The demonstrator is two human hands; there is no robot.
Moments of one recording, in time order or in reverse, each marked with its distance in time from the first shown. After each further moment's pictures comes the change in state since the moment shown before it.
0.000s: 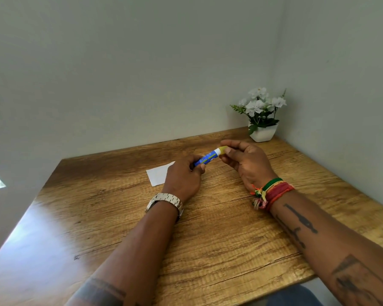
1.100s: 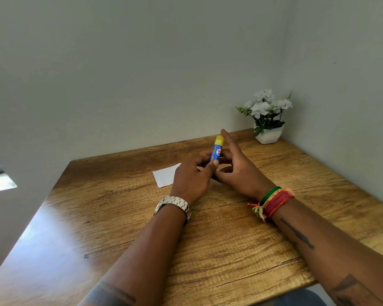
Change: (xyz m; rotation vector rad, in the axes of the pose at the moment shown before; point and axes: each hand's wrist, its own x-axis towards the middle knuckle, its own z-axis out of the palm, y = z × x) left_hand -0.008 0.012 -0.002 -0.123 0.021 0.025; right_hand -0.024 -0.001 0.016 -0.633 -0.336 -0.219
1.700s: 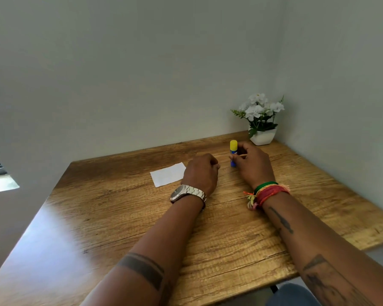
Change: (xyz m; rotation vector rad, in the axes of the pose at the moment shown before) left_hand 0.019 0.011 0.035 0.425 0.035 0.088; right_hand 0.012 0.019 -0.028 -0.371 0.450 0.203
